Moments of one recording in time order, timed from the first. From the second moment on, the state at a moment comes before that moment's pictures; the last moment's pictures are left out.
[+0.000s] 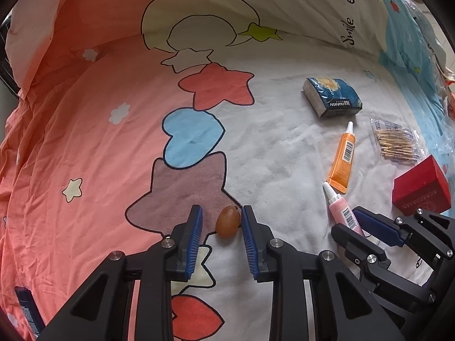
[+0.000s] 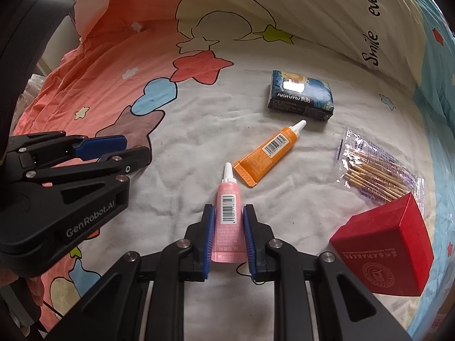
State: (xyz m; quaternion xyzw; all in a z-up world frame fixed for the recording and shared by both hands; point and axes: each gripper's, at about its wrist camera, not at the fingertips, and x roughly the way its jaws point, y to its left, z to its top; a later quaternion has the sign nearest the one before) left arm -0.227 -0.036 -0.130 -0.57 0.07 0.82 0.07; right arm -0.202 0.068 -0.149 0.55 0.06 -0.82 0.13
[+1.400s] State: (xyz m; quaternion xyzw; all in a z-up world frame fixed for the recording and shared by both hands) left arm -0.227 -0.044 -0.089 -0.54 0.09 0.83 0.07; right arm -0.180 0.097 -0.086 0.51 0.04 -0.85 0.12
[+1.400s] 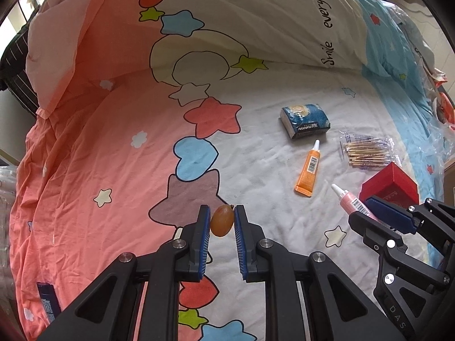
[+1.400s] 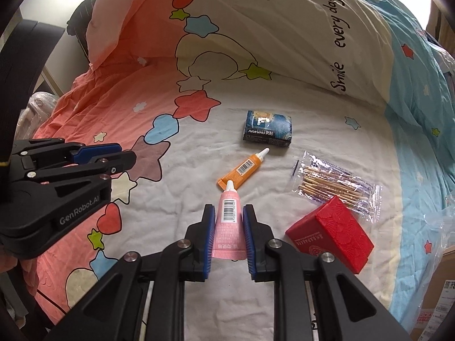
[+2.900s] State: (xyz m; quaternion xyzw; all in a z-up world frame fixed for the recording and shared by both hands) left arm -0.117 0.220 0.046 -0.43 0.21 0.84 0.26; right arm -0.029 0.330 0.073 0.42 -0.01 -0.91 -0.06
